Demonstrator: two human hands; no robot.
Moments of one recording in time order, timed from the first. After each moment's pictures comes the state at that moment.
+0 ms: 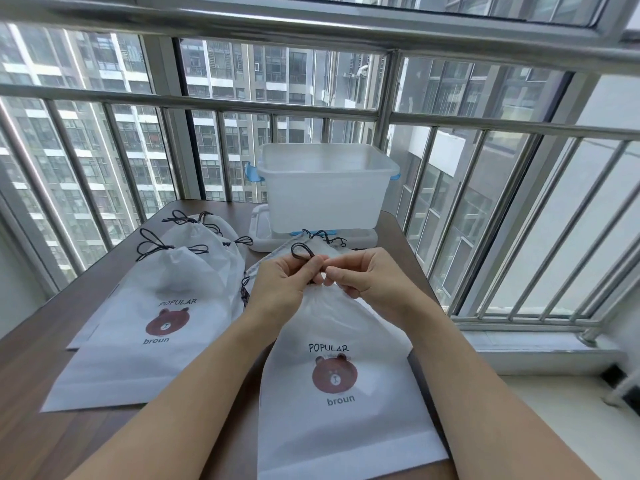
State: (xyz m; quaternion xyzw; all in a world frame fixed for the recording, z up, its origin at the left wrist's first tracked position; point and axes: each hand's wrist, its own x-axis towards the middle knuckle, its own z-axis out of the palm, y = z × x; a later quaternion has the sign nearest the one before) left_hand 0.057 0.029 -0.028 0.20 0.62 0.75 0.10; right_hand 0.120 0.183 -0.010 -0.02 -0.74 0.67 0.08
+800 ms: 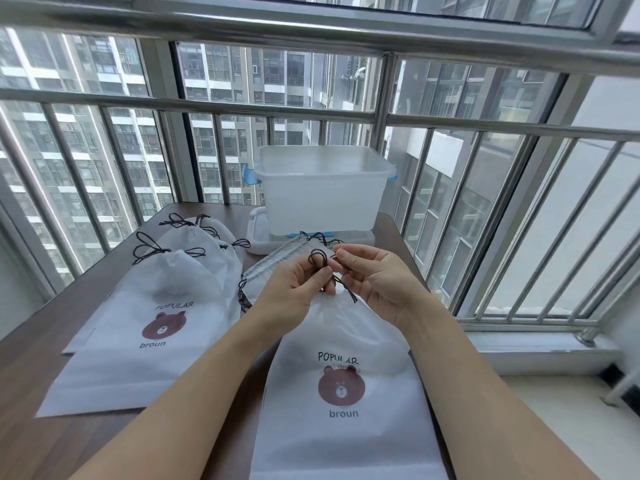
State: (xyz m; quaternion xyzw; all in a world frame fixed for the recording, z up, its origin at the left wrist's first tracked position) left_hand 0.057 0.032 -0.031 0.36 0.62 0.69 0.12; right_hand 0.119 0.186 -0.004 -0.11 -0.55 0.82 0.09
